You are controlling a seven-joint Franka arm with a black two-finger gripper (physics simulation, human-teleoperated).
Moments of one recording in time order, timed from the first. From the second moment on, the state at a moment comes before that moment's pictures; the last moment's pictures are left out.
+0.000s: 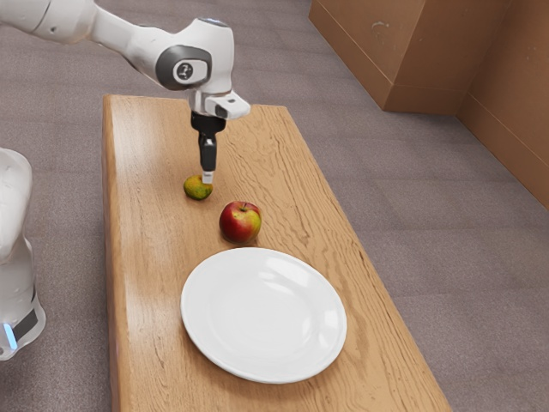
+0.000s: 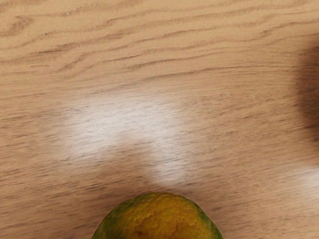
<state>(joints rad) -0.08 -0.42 0.45 -2.42 -0.01 2.03 0.46</state>
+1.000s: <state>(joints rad) -0.08 -0.40 0.44 -2.48 -0.03 2.09 0.51</state>
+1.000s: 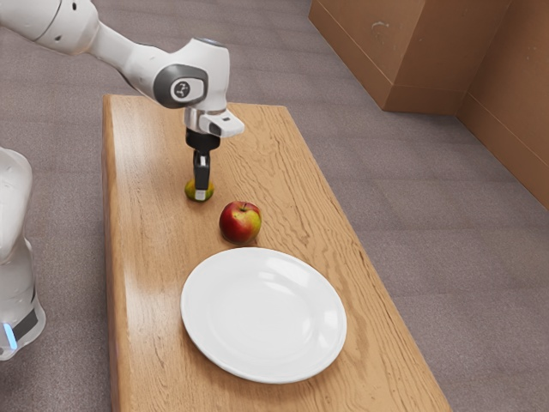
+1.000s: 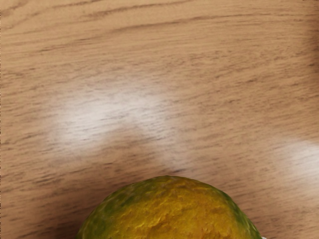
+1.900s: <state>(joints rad) -0.09 0.08 -0.15 -1.90 -0.24 2.05 0.53</state>
